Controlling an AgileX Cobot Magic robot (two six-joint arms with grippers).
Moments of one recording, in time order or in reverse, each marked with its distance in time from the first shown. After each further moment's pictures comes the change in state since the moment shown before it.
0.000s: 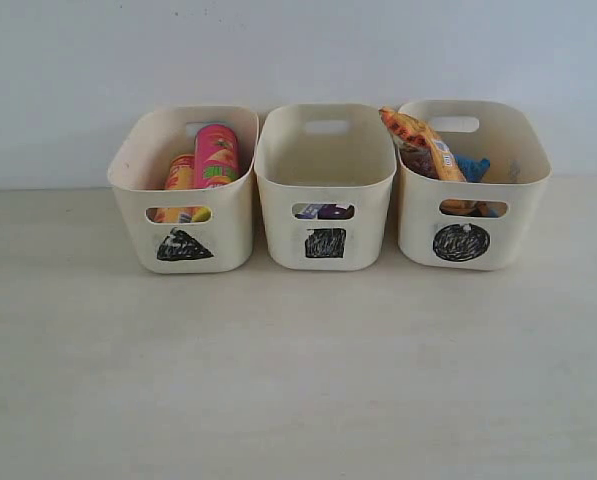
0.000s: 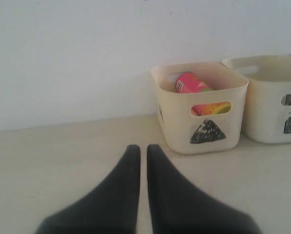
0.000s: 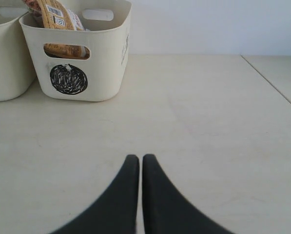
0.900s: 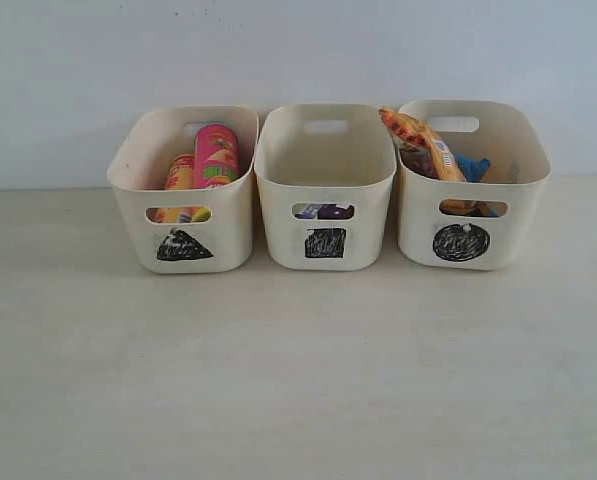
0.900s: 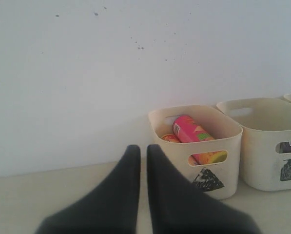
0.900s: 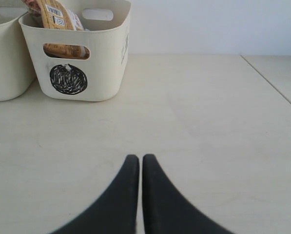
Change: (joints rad) left arm -0.004 0.099 -0.094 0.284 -0.143 -0.281; right arm 0.000 0.000 0.000 0.000 0.000 0.000
